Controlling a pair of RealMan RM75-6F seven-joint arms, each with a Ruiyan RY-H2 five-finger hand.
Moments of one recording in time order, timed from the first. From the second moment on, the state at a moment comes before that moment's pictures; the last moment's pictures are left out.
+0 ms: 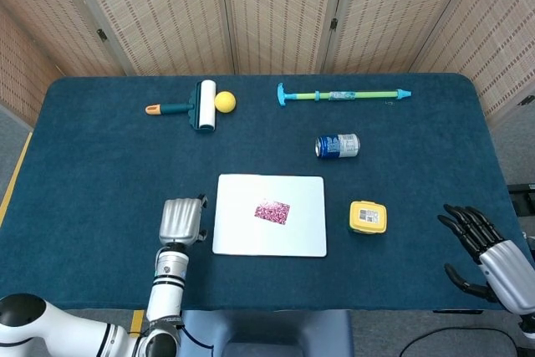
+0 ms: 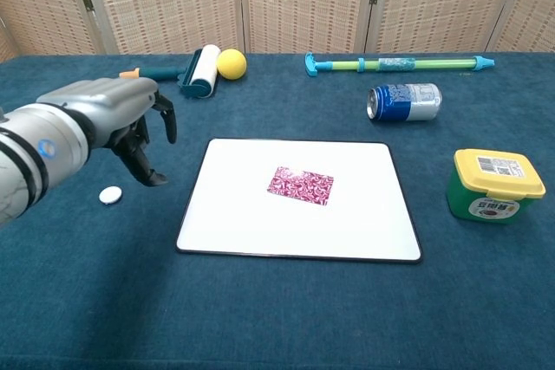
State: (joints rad) left arm -0.84 -1.74 -0.22 -1.89 0.56 1.62 0.99; right arm 0.09 -0.96 -0.09 -1.51 -1.87 1.67 0.41
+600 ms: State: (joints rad) left arm -0.73 -1.60 -0.21 -1.74 0.55 1.35 0.79; right arm 0.10 -0.98 -0.09 -1.54 -1.85 1.61 0.31
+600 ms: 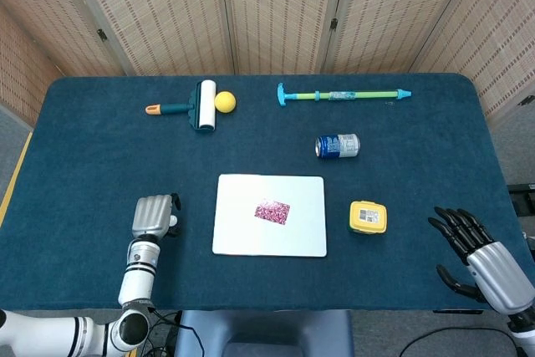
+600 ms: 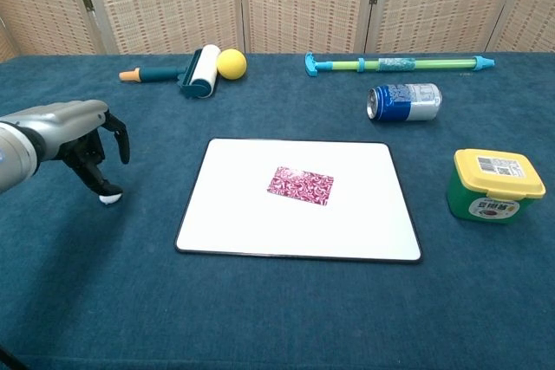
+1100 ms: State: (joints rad) left arm -0.71 -1.57 -0.20 -1.63 0.55 1.21 0.70; right arm 0.12 -0.99 -0.08 -1.57 -1.82 1.56 0.24
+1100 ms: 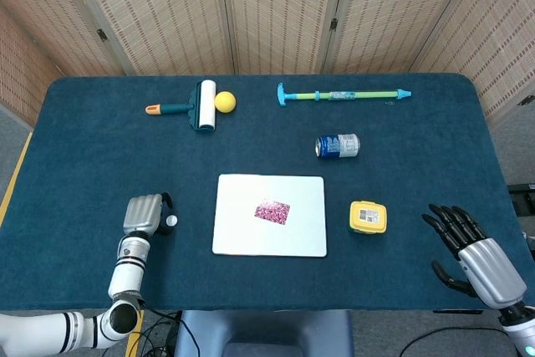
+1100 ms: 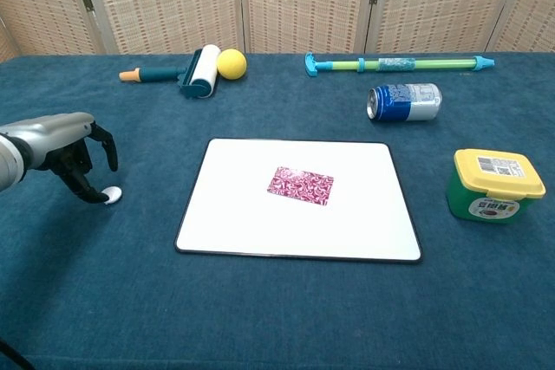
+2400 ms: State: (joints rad) left arm -0.69 -1.60 -0.19 -1.51 0.56 1.11 0.62; right arm 0.13 -0.99 -0.08 -1.58 -1.80 1.54 0.21
